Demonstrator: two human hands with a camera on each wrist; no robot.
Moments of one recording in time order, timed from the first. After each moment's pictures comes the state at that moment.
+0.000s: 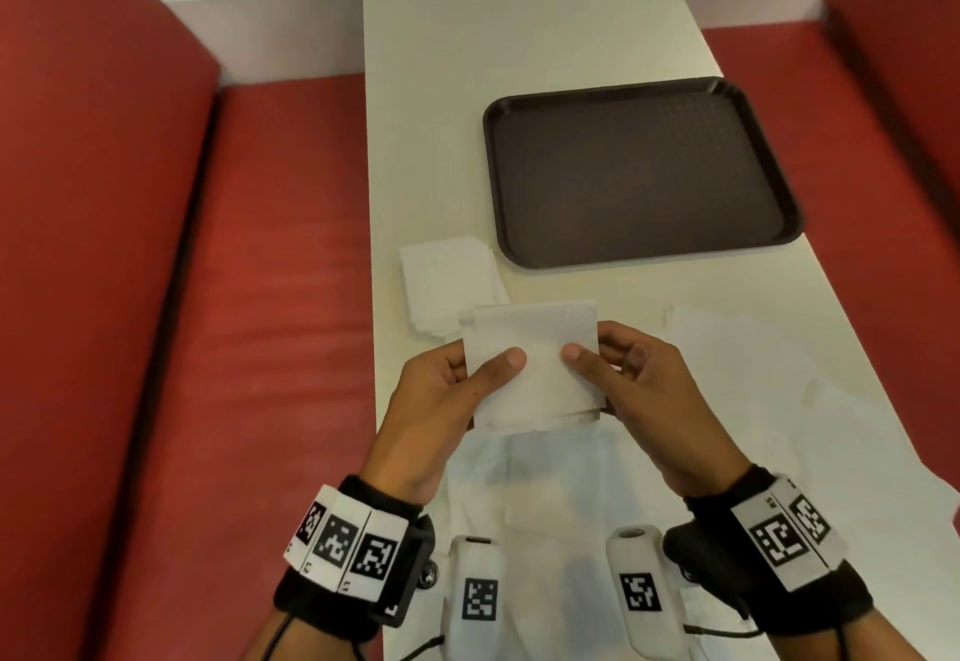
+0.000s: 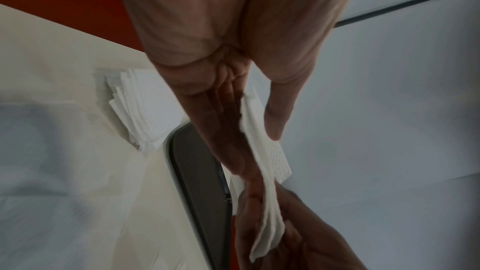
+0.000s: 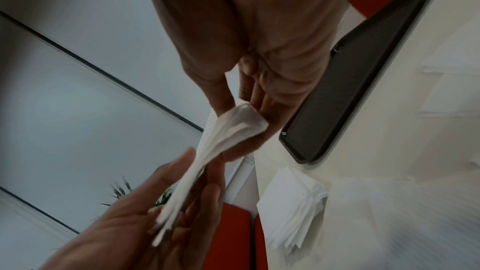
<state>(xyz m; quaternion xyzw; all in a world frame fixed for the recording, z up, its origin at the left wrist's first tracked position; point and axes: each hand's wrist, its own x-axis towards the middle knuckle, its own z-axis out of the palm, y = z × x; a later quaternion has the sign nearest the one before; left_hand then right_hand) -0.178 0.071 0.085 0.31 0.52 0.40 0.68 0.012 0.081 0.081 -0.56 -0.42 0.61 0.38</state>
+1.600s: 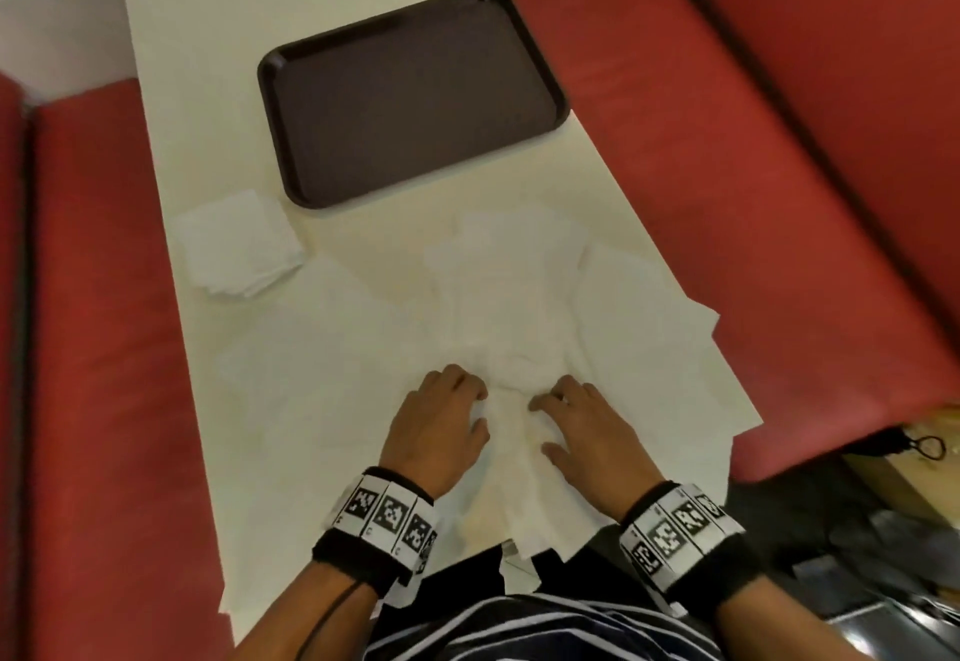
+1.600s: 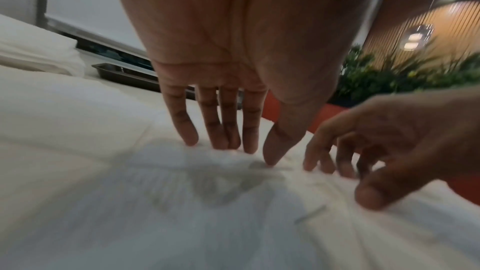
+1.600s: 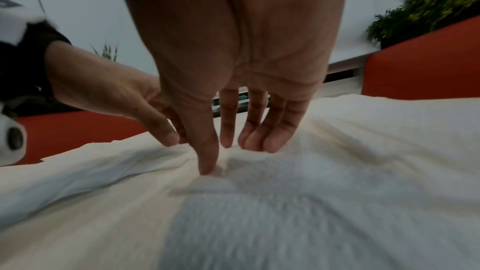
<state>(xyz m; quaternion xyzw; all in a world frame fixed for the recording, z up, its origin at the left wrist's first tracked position) -0.004 -0.036 -0.023 0.80 0.52 -0.02 0.30 0.191 -0.093 -0.021 -0.65 -0.68 0.34 0.02</state>
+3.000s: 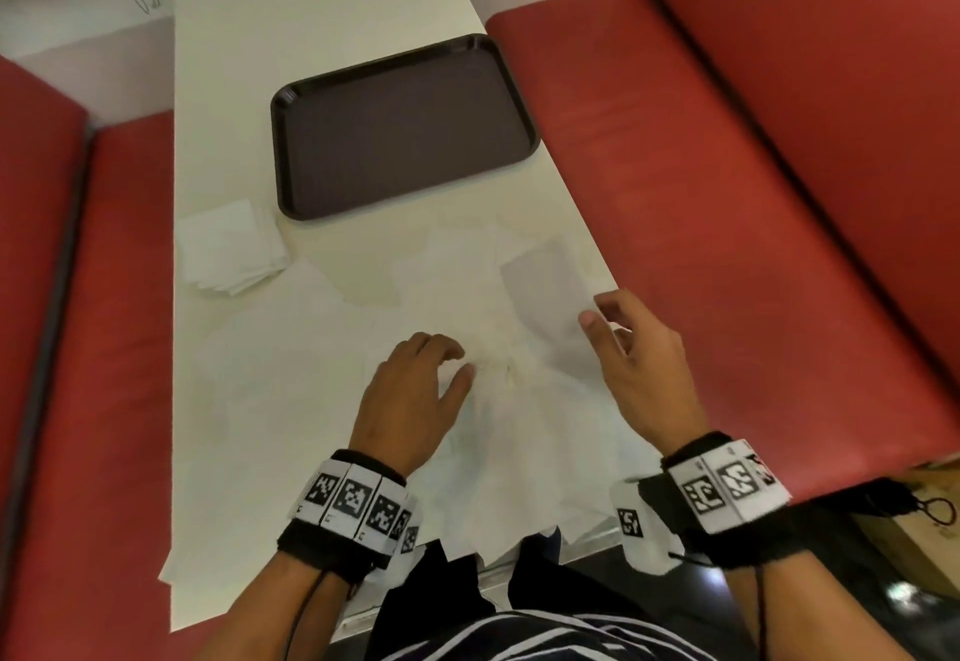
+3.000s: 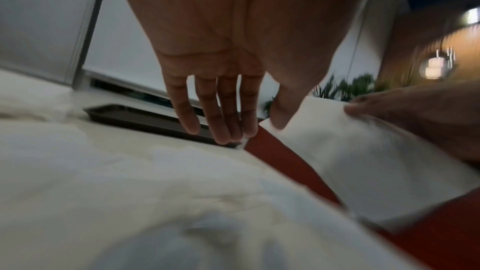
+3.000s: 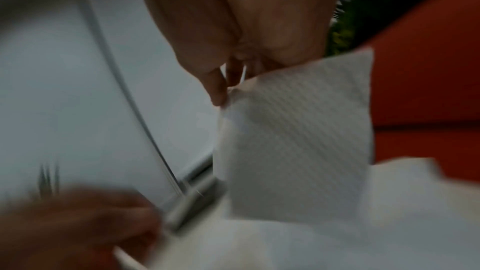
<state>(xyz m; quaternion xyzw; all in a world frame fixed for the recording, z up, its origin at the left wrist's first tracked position) 0.058 -0.041 0.031 0.75 0.60 0.11 0.25 0.291 -0.063 0.045 -0.68 -0.52 0.35 0.39</state>
